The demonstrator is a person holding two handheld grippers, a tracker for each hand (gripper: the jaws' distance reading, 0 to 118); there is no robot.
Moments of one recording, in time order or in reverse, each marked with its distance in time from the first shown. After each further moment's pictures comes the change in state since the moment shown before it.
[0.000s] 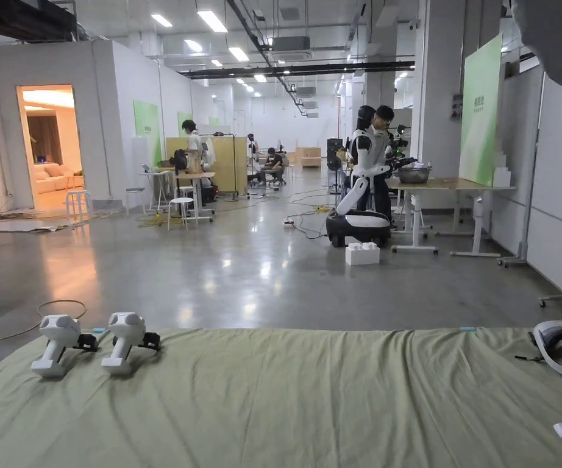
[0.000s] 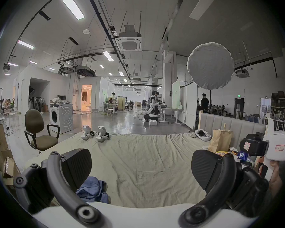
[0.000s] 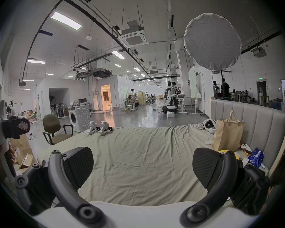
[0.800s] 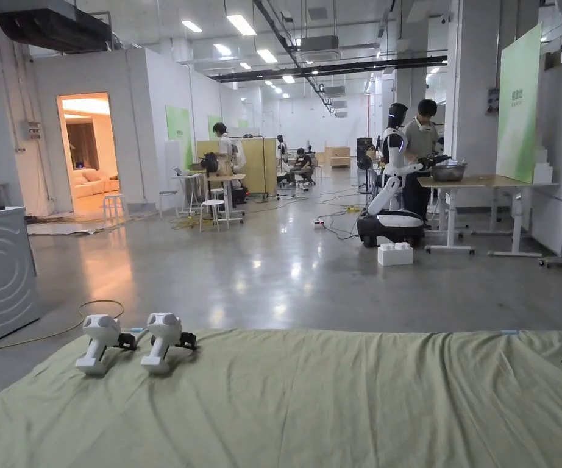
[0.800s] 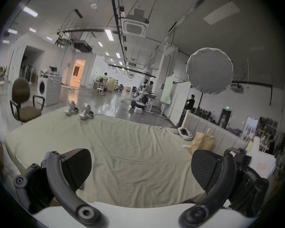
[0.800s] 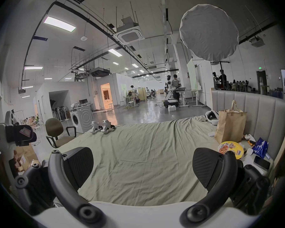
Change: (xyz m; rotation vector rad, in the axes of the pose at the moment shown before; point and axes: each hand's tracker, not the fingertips) left arm -0.012 0.001 -0.021 -0.141 -0.156 0.248; right arm 0.003 0.002 -0.005 -0.048 0.012 -0.076
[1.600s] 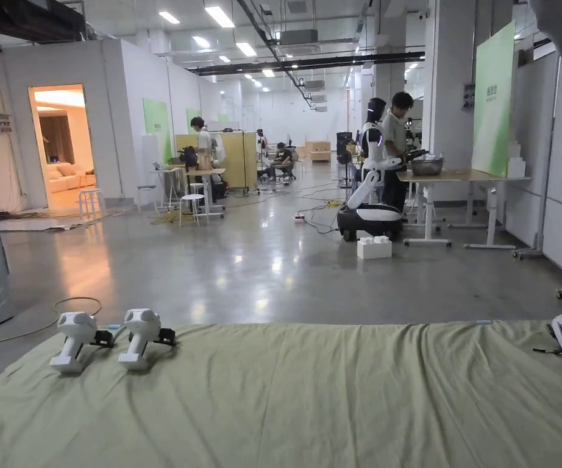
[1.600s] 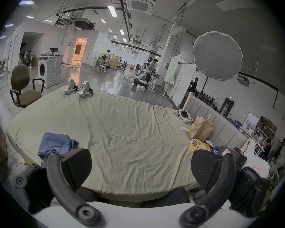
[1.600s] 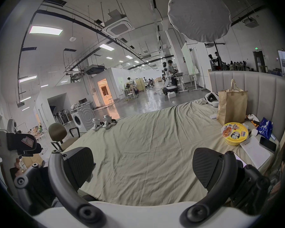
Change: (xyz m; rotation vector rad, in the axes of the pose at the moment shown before) left arm 0.034 0.012 -0.025 -0.230 0.053 0.020; right arm 0.017 -0.003 -0.008 -0.107 0.003 -0.134
